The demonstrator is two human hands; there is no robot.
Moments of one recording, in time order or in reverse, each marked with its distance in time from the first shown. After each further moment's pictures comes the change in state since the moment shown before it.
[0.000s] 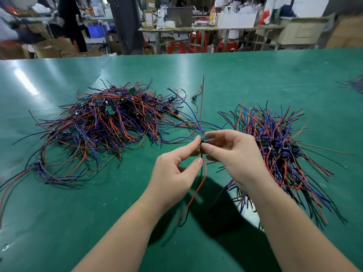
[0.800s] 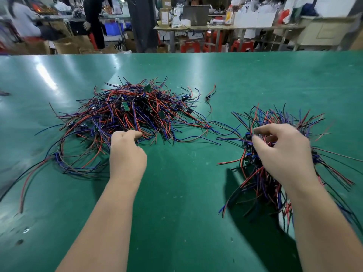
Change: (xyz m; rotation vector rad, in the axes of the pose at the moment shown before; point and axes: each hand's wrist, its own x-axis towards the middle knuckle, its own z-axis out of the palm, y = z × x) left_hand 0.026 -0.037 -0.090 0.809 0.530 -0.271; right_hand 0.008 -0.013 -0.040 -0.902 0.328 -0.124
